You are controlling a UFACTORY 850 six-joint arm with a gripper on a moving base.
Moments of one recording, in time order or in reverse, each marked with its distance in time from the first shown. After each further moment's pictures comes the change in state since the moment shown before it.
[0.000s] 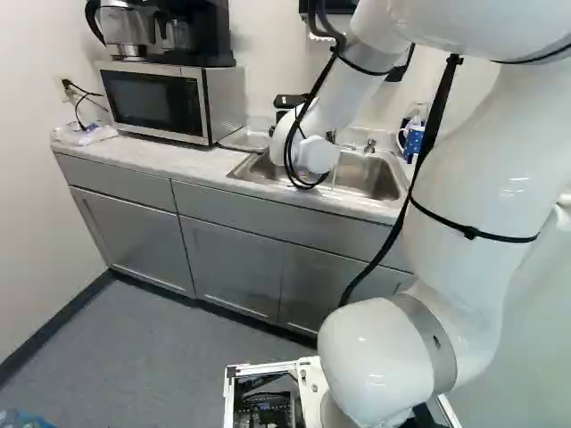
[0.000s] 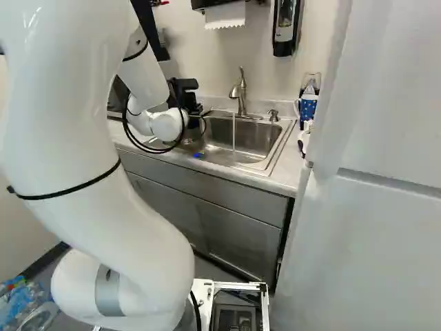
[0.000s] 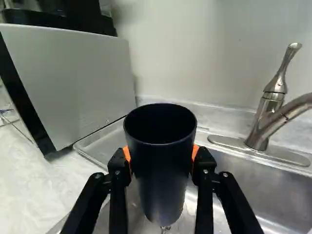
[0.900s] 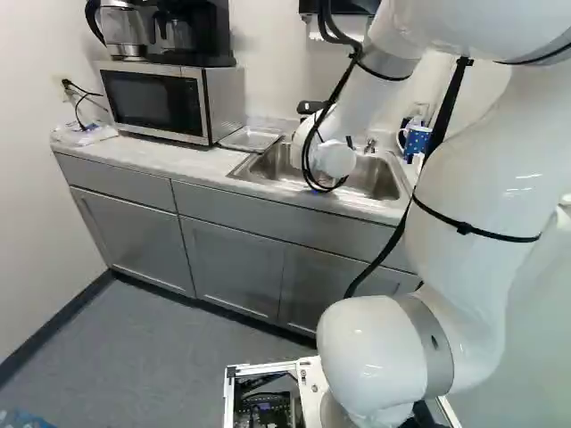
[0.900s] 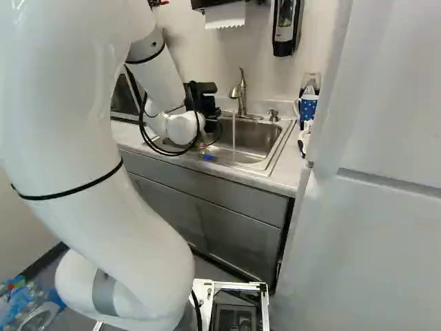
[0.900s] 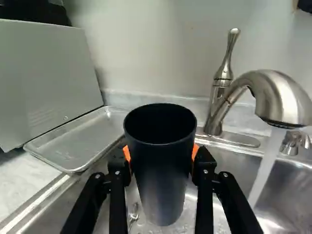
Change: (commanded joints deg) arm -7.7 0.3 2.4 0.0 0.0 0.0
